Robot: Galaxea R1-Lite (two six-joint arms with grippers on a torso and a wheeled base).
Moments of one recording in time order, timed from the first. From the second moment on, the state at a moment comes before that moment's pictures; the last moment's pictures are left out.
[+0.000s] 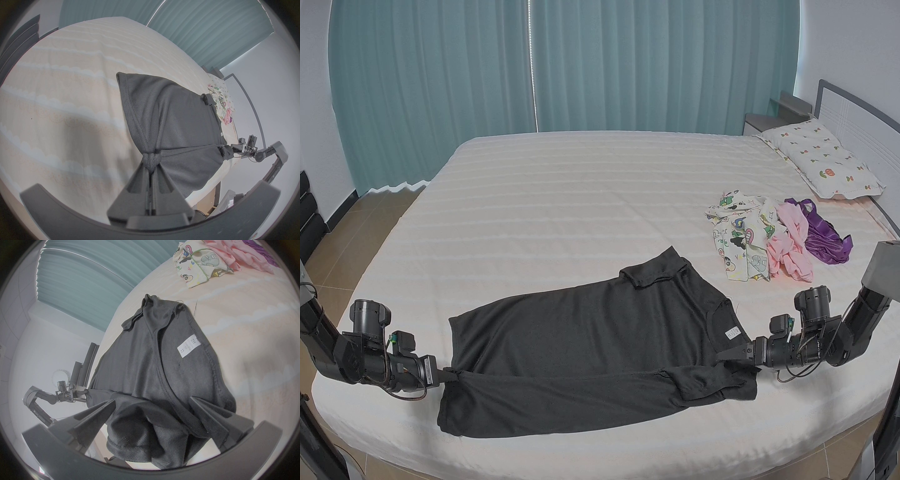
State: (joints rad) left arm 0.16 1.91 -0.44 -0.48 -0.55 -0.16; right arm 0.06 2.13 -0.60 -0.68 0.66 0.30
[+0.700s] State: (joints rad) left arm 0.16 1.88 -0.45 -0.49 -0.55 -0.23; right arm 0.00 2.14 -0.58 -0.68 0.80 0.38
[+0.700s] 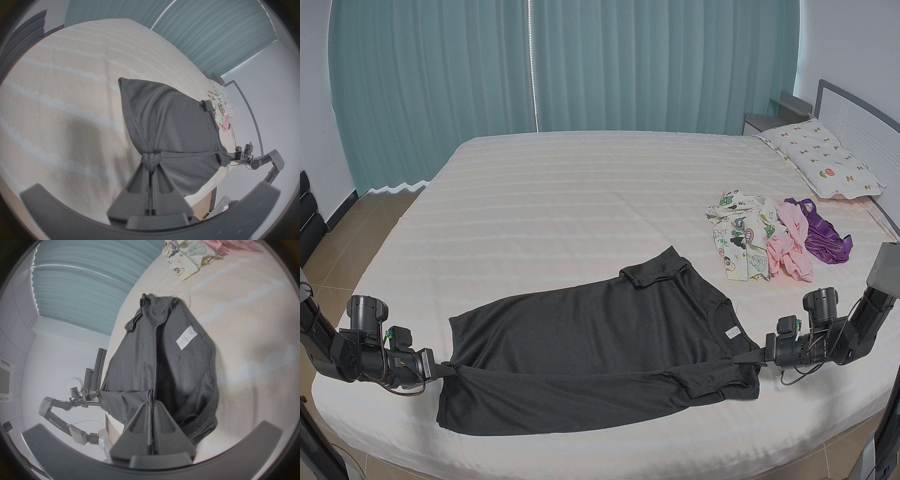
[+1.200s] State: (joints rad) left arm 0.20 1.82 -0.39 -0.48 -0.55 -0.23; right arm -0.04 2.05 -0.55 -0.68 0.82 0.38
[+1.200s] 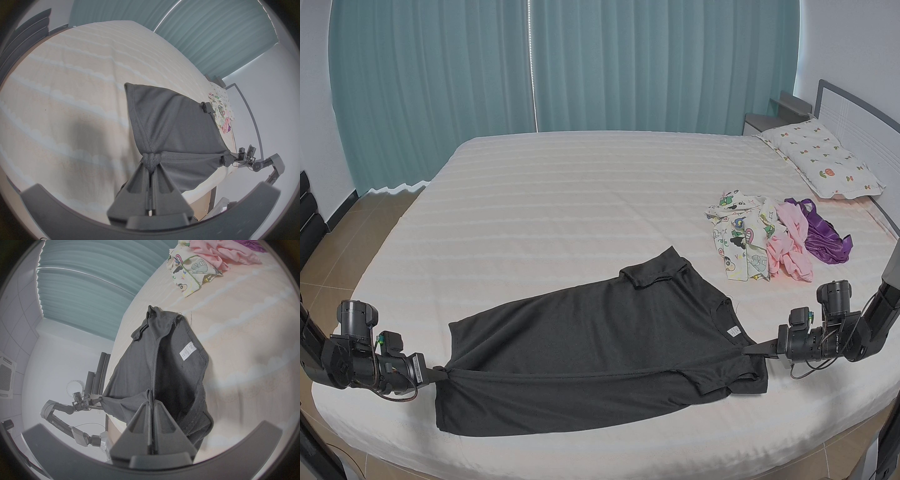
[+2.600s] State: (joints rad) left arm 0.21 1.82 -0.37 -0.49 -0.61 -0.23; right arm 0.01 2.09 -0.52 -0.75 0.74 0.39
